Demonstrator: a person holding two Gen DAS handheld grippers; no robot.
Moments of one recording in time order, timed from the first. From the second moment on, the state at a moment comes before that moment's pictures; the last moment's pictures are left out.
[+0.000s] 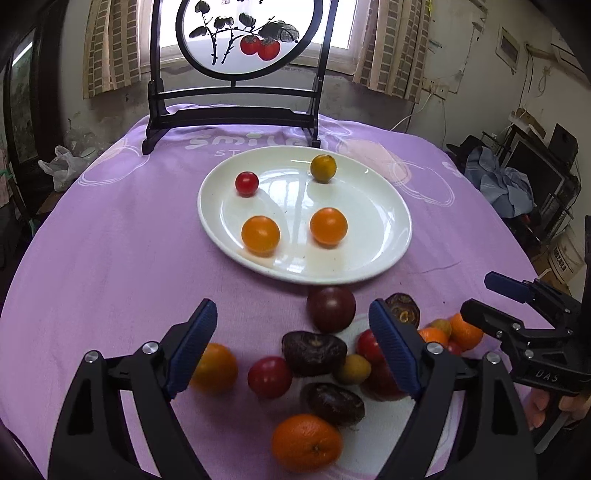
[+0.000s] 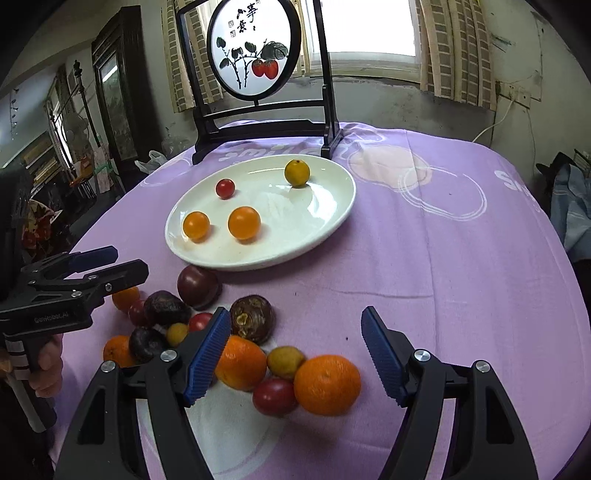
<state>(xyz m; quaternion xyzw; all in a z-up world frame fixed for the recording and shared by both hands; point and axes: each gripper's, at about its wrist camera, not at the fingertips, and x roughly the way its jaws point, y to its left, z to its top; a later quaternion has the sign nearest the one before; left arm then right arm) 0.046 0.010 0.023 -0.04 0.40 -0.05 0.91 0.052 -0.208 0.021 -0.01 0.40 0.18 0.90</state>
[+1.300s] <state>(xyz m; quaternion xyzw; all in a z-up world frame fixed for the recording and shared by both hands) -0.016 -0.011 -0.007 0.02 0.45 -0.08 0.89 0.016 -0.244 0.018 -0.02 0.38 0.17 0.91</state>
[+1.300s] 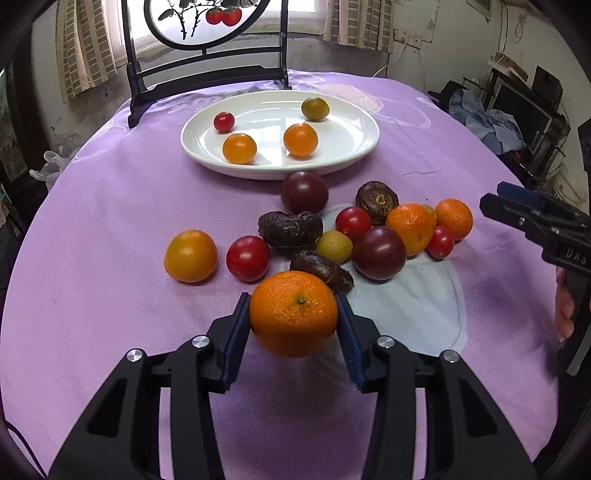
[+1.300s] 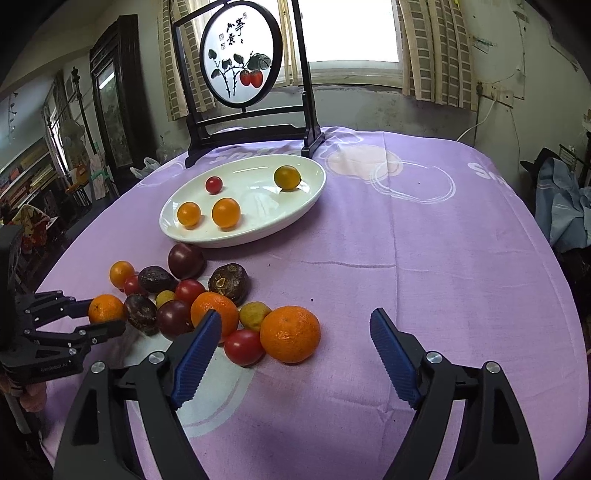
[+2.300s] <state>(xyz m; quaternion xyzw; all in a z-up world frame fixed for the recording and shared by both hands) -0.002 -0.004 0.000 -0.02 0.44 -0.10 0.89 0.015 -0.185 -0.025 -0.10 0.45 0.19 0.87</state>
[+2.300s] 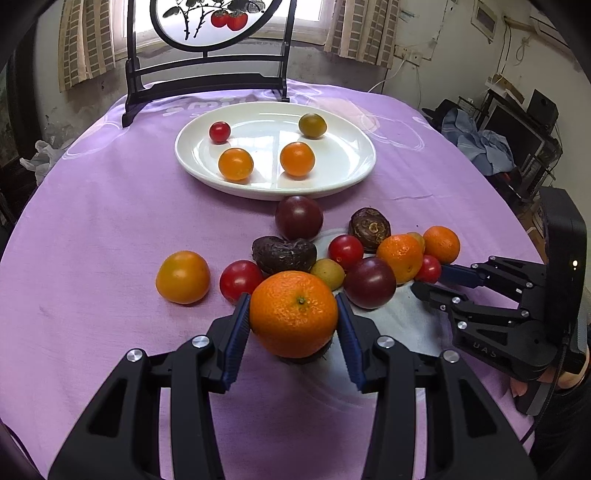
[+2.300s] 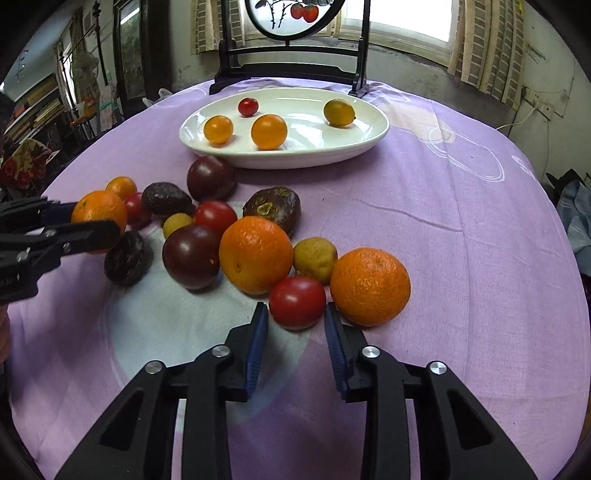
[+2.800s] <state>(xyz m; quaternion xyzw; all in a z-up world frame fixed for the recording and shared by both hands) -0.002 -0.001 0.017 0.00 0.44 -0.09 0.89 0.003 -0.194 0.013 -0.07 0.40 0.21 0.89</state>
